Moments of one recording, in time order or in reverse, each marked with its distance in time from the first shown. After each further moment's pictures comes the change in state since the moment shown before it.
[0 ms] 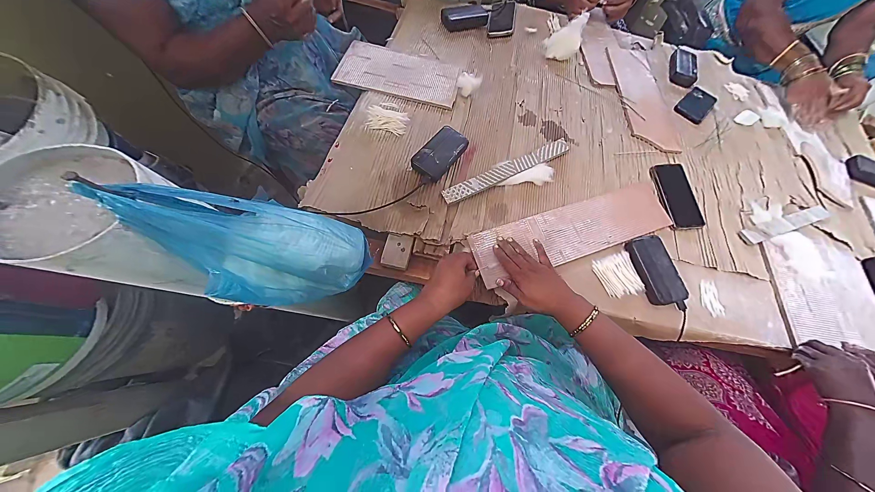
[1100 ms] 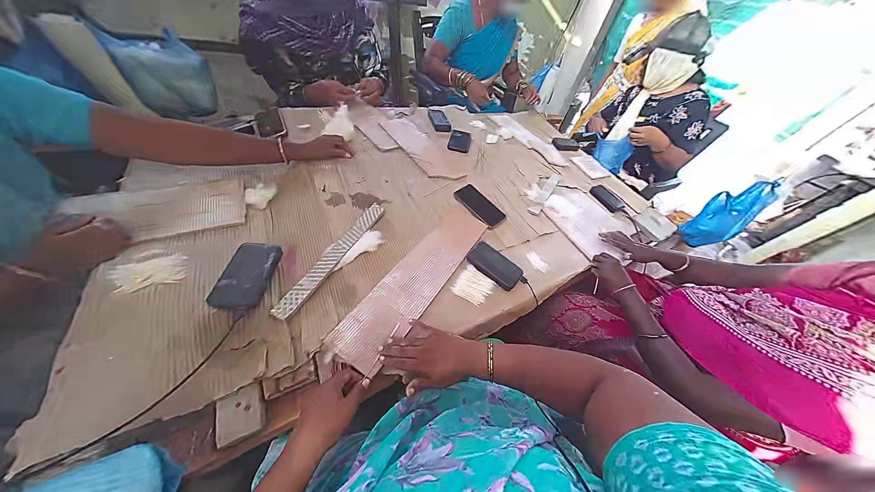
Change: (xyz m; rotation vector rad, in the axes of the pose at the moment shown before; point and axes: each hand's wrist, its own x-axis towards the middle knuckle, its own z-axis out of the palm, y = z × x) left_hand 0.004 -0.008 0.005 0.142 -0.200 0.073; right_hand -0.053 -0.009 -0.001 0.171 0.005 -0.137
